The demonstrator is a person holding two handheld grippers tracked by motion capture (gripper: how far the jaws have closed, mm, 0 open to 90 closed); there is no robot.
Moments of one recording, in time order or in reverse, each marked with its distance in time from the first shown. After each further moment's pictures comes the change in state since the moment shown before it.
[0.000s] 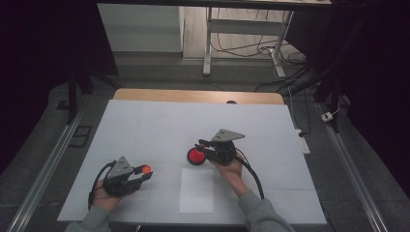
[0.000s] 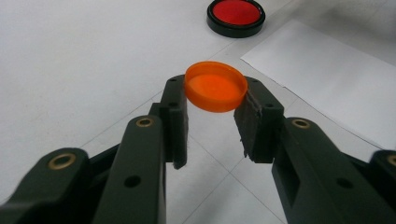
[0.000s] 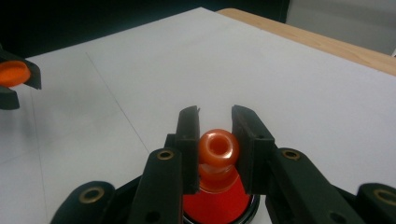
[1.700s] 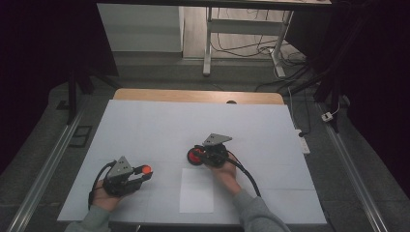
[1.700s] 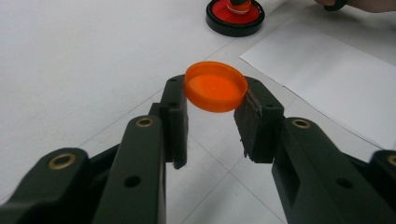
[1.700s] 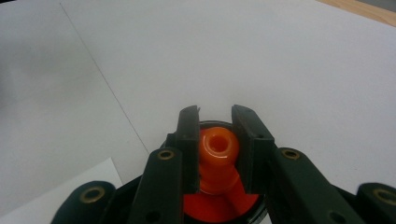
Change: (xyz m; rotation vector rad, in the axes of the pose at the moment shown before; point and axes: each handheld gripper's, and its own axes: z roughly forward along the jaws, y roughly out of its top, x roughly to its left) left arm 0.000 0.000 0.000 0.004 -0.005 -0.003; right arm 0.000 -0.021 0.033 0.115 -0.017 -0.043
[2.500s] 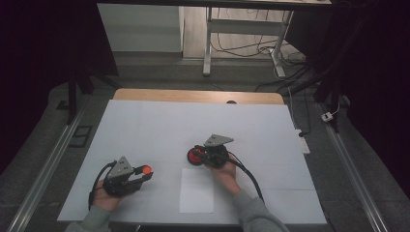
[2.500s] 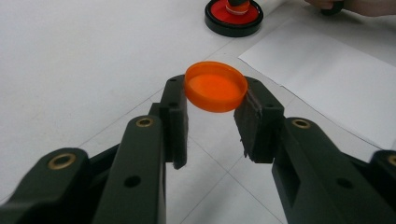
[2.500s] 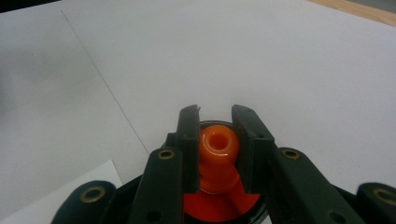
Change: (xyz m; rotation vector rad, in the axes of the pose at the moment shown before) left arm -0.001 0.000 0.000 0.000 -0.001 0.005; right arm 0.000 -0.005 0.000 -0.031 0.004 0.021
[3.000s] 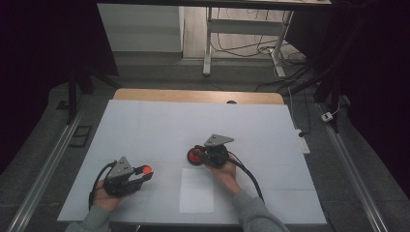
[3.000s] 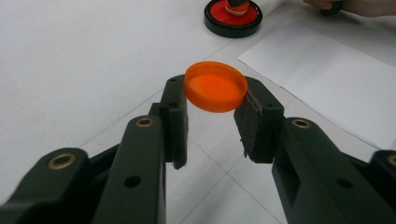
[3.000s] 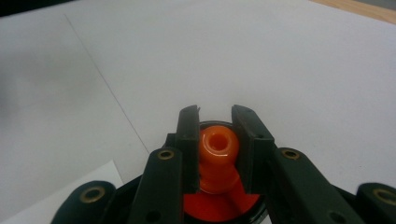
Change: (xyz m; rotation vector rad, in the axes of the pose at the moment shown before) left arm -0.001 0.001 0.000 -0.003 0.001 0.002; right arm -0.002 0.000 -0.001 -0.002 0.008 0.012
